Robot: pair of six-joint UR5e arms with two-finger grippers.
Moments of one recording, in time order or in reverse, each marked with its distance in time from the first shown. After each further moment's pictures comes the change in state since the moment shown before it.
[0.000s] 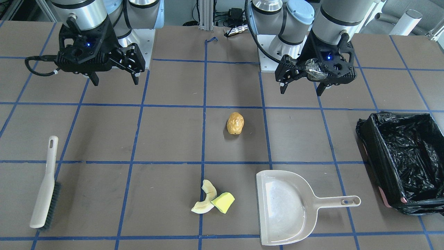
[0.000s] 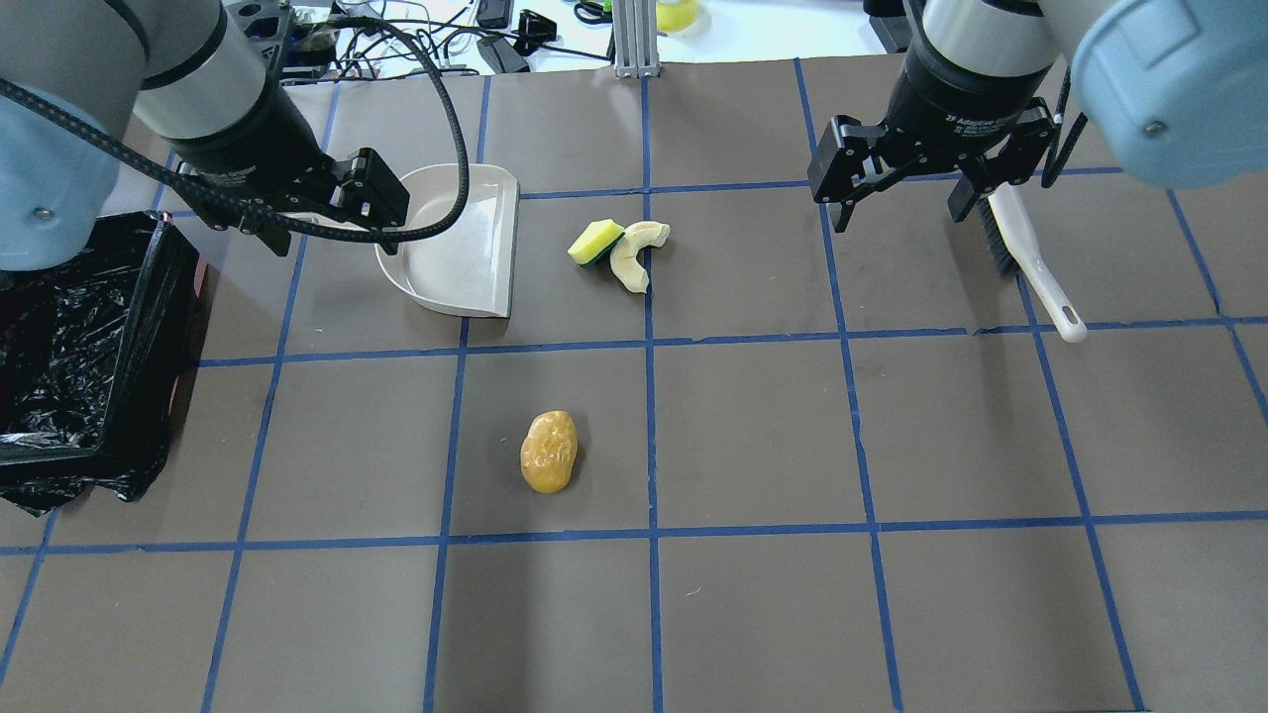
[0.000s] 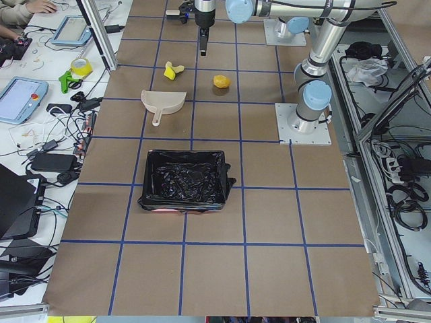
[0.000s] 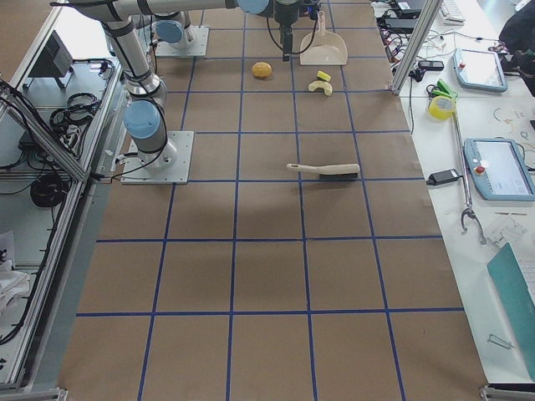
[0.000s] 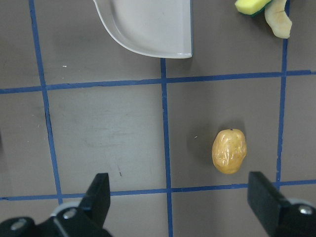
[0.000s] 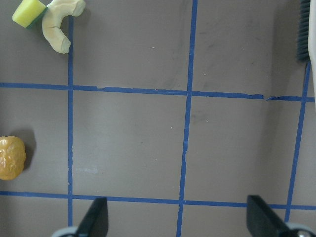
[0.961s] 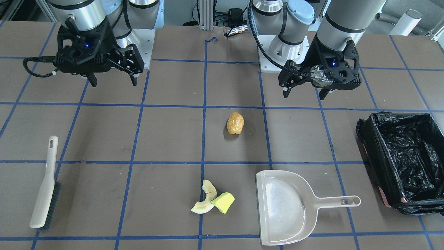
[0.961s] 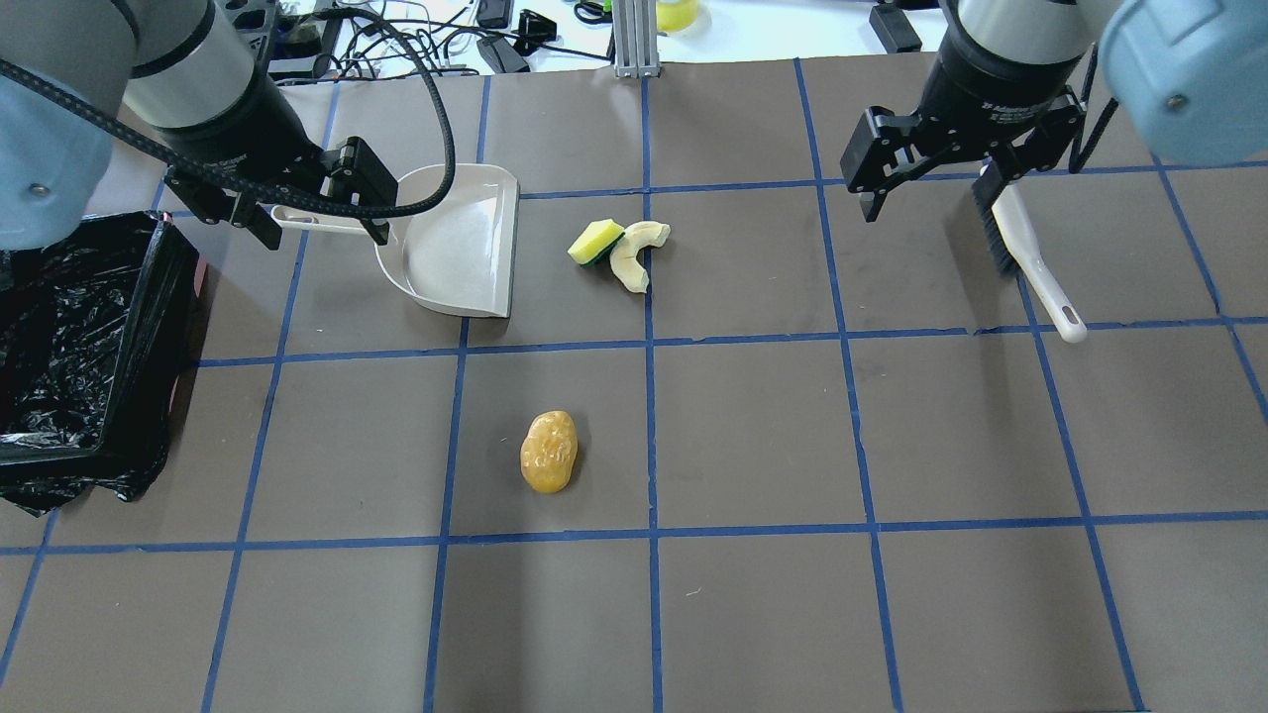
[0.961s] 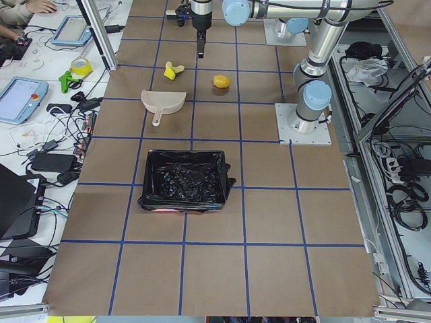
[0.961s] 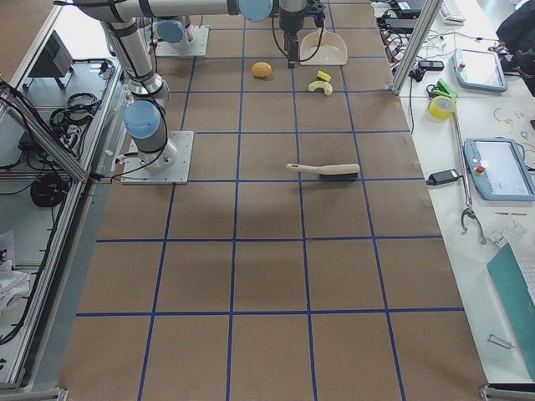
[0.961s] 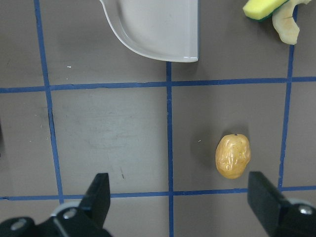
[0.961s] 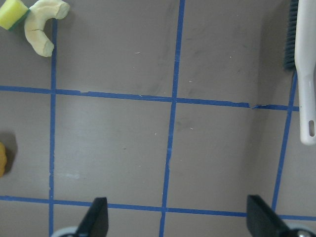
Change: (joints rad) left arm 0.026 -0.023 0.014 0.007 -0.003 -0.022; right arm -0.088 0.029 0.001 -0.015 -0.001 -0.115
